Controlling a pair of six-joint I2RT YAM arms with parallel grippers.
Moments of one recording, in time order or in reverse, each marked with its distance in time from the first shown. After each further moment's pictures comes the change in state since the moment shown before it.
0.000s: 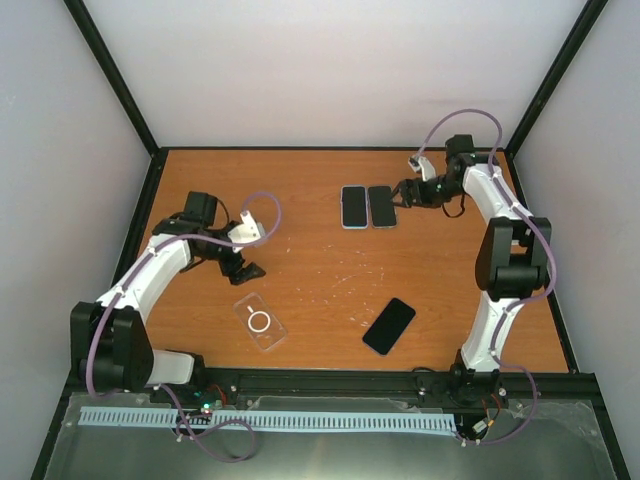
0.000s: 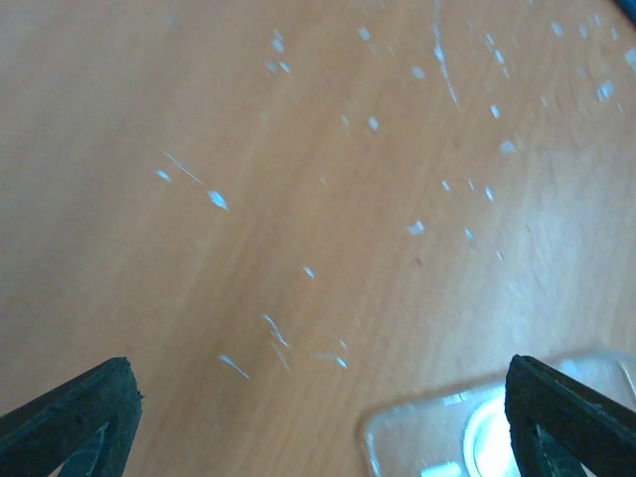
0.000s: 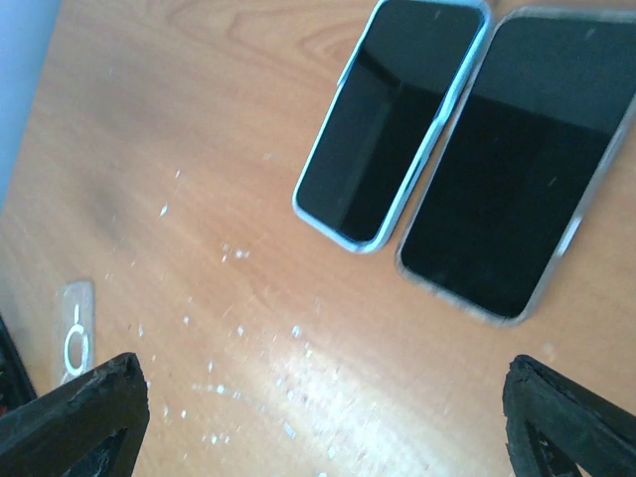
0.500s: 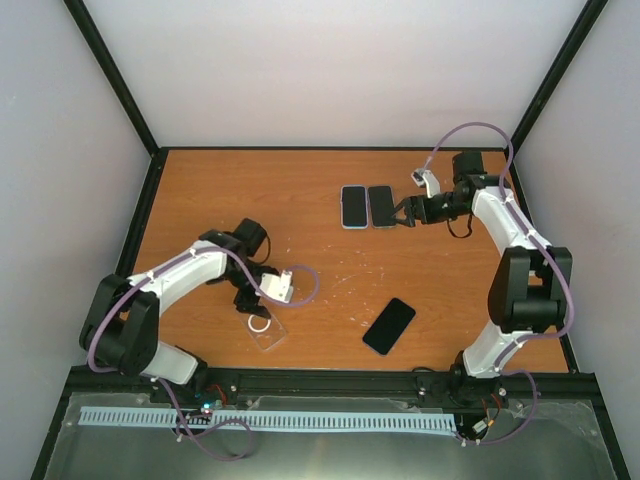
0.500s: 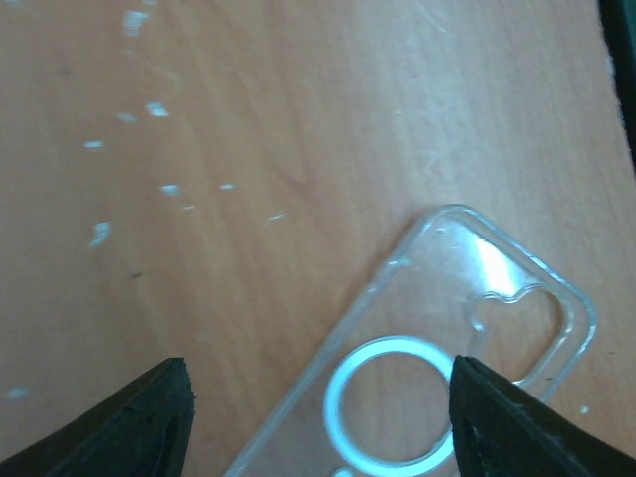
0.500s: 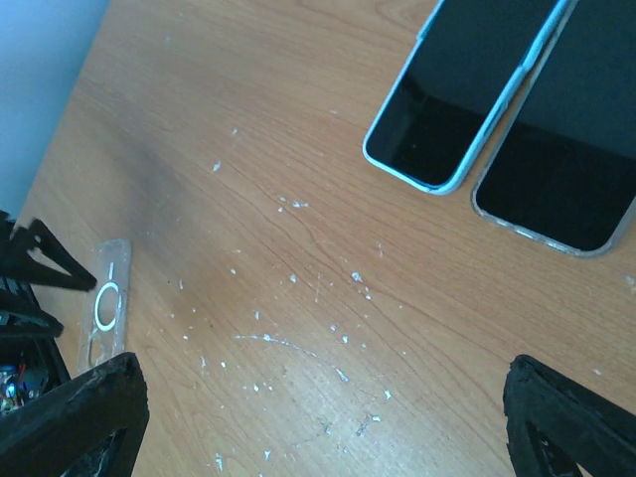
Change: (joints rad) left arm -0.285 0.107 -0.078 -0.171 -0.130 0.483; right arm 0.000 -0.271 -0.333 0.079 -0.048 -0.038
